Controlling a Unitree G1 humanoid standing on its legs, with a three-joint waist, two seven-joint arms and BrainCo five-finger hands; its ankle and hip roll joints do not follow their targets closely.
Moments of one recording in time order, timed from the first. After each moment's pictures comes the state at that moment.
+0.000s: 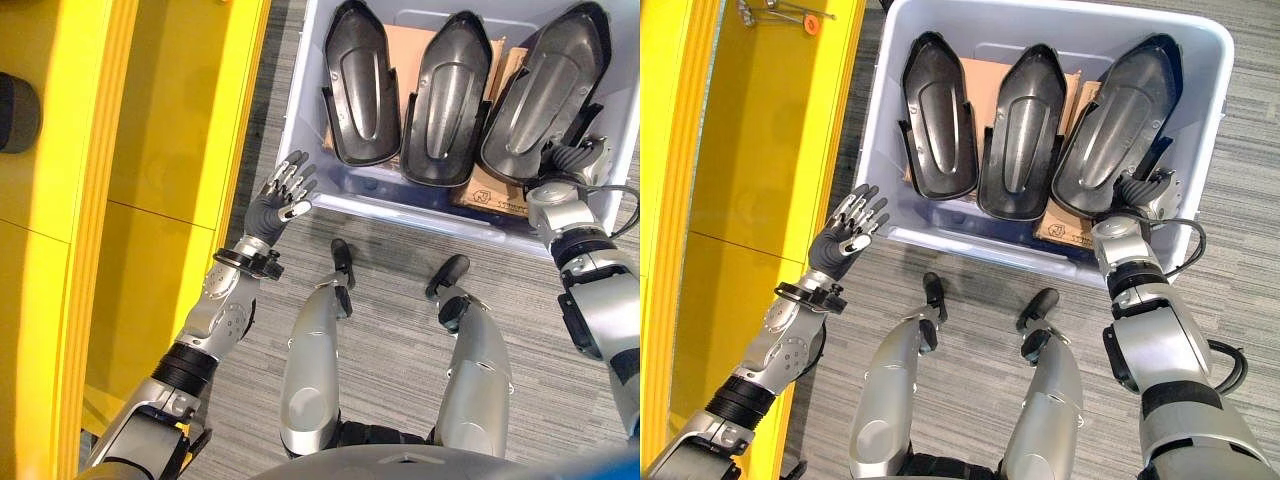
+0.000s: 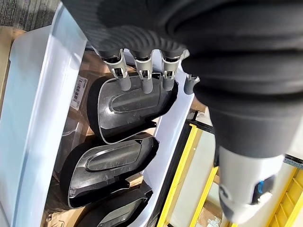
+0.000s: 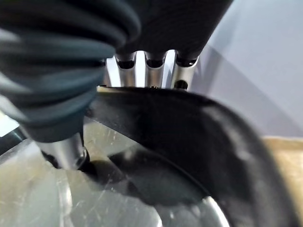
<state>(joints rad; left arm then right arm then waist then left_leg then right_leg) -0.29 0.49 -0.32 0.14 -0.88 -0.29 -0.19 -0.99 -0.56 0.32 1.16 0.27 0.08 -0.80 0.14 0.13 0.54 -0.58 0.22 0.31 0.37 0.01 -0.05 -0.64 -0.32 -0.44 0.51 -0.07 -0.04</state>
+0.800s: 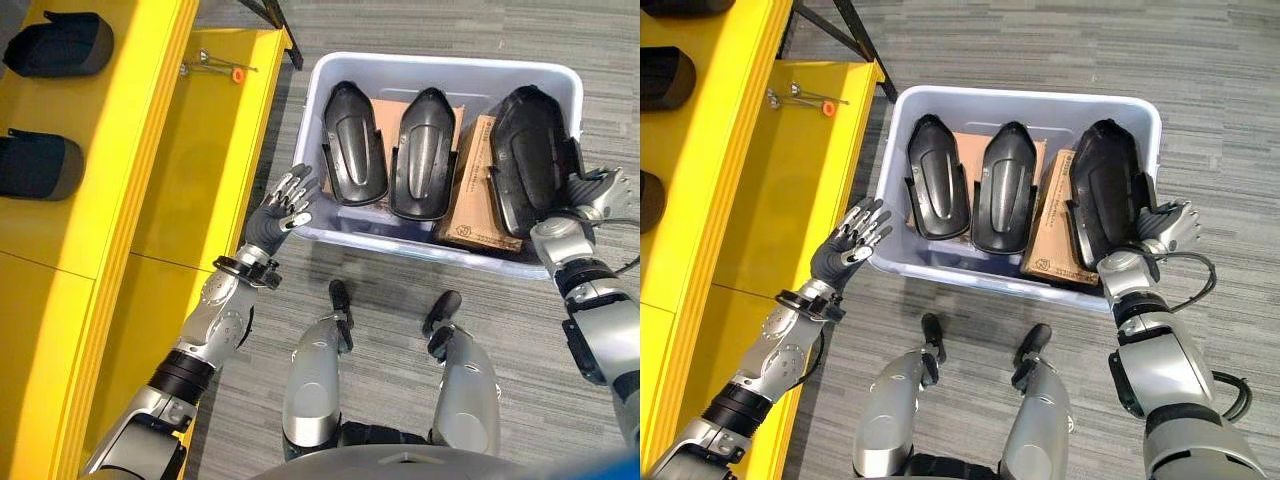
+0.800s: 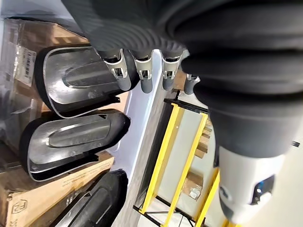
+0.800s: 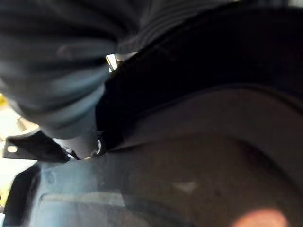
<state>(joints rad) -0.26 0.50 -0.31 0.14 -0.88 -0.24 -0.23 -0.87 -0.60 0.29 1.15 0.11 0.13 -0.90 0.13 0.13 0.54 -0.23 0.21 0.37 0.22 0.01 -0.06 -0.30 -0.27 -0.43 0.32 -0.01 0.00</state>
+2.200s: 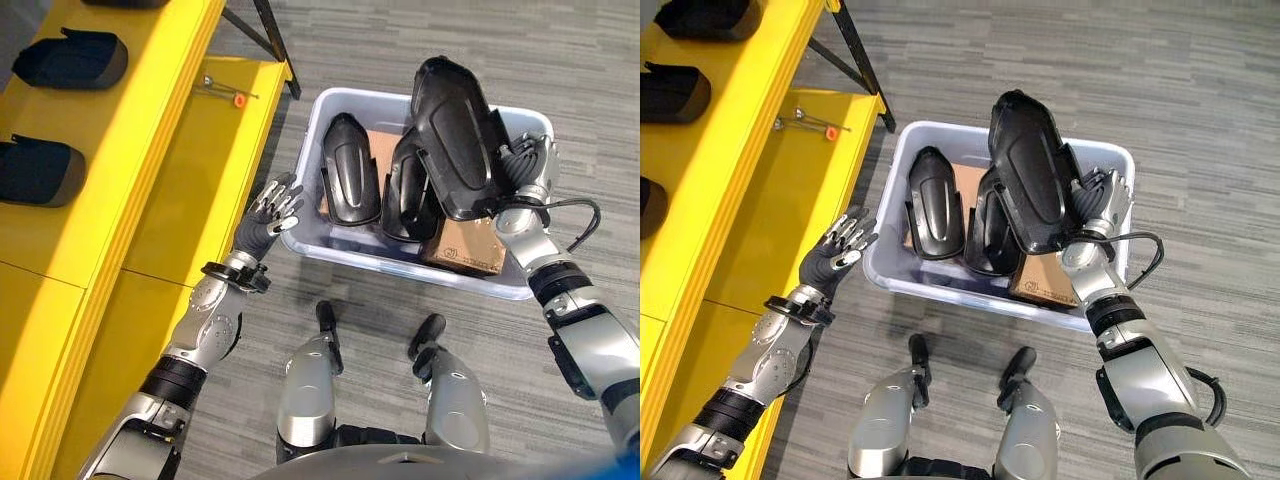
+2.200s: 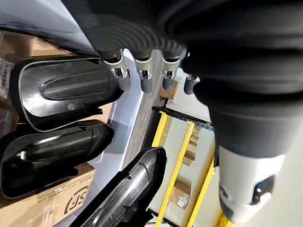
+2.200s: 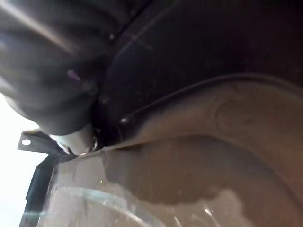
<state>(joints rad) -0.21 0.51 -0.26 0.19 -0.87 -0.24 -0.23 -0.78 -0.51 0.36 0.81 0.00 -0.02 -0.74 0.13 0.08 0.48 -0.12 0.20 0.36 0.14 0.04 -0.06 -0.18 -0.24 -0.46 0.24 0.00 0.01</state>
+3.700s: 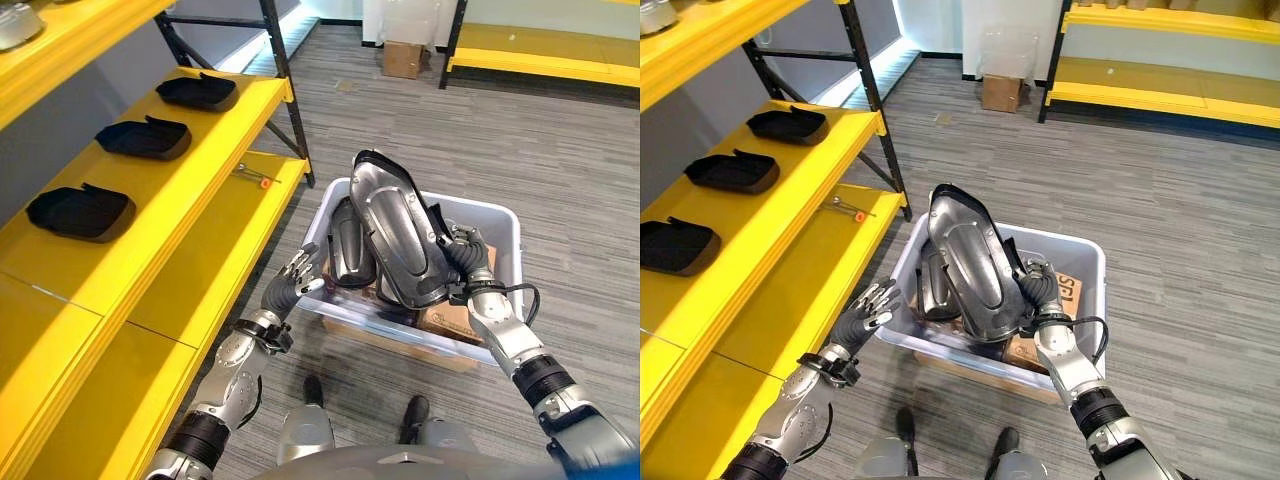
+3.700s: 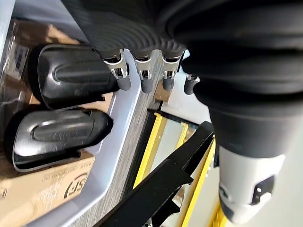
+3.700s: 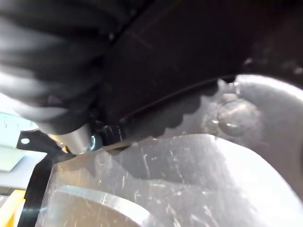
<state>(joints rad) -0.02 0.33 -0.28 0.27 -0.67 -0.16 -0.25 -0.30 -0.40 0.36 0.45 0.25 -0.09 -0.41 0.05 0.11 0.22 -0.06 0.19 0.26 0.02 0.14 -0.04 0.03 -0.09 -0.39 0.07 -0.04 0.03</state>
